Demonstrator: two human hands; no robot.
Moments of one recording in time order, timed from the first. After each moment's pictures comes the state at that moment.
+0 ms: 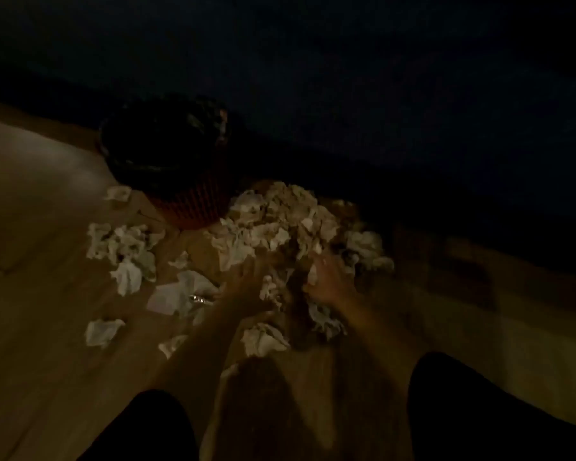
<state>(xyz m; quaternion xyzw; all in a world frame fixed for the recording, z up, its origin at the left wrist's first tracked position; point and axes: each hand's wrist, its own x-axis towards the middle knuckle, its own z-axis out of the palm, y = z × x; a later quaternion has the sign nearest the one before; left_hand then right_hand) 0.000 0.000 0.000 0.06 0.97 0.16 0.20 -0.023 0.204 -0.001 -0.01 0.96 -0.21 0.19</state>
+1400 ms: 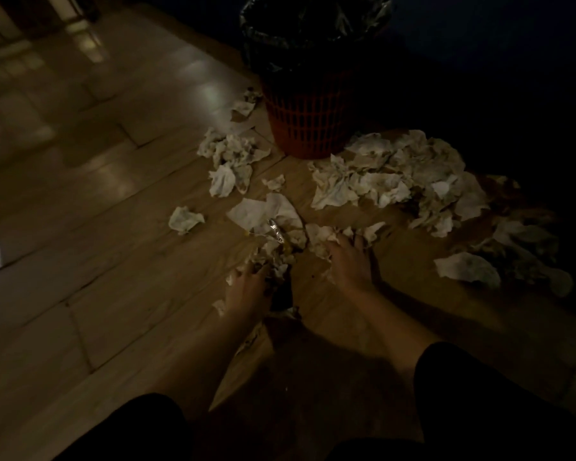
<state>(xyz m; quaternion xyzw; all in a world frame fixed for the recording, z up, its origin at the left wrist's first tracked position) 0.124 -0.076 -0.150 -0.24 0.95 0.12 0.14 -0.015 0.079 -0.166 -0.25 0.96 -0.10 0.09</state>
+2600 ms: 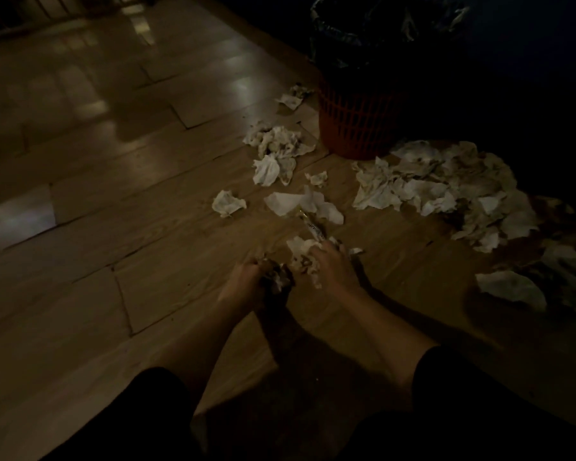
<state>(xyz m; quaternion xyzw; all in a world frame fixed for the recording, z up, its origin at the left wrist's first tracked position) 0.176 -0.139 -0.144 -0.21 0.96 0.19 0.09 0.046 0.012 -0.162 -0.40 0.90 -0.16 0.05</state>
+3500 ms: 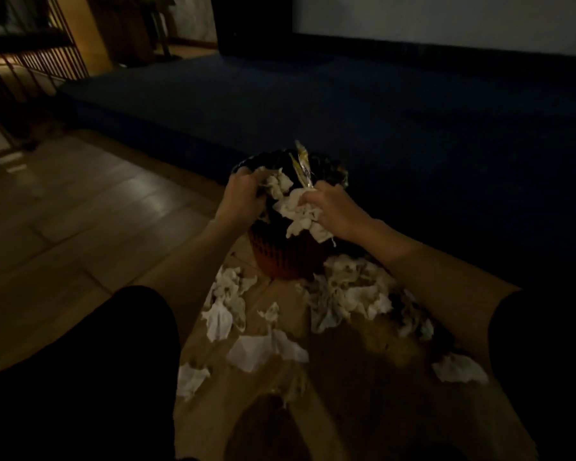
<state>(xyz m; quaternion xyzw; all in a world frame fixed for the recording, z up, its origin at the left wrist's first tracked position) -0.149 -0.243 0.162 0.00 0.96 0.20 -0.19 -0.188 -0.041 0.151 -0.36 0.92 -0.17 -0.06</state>
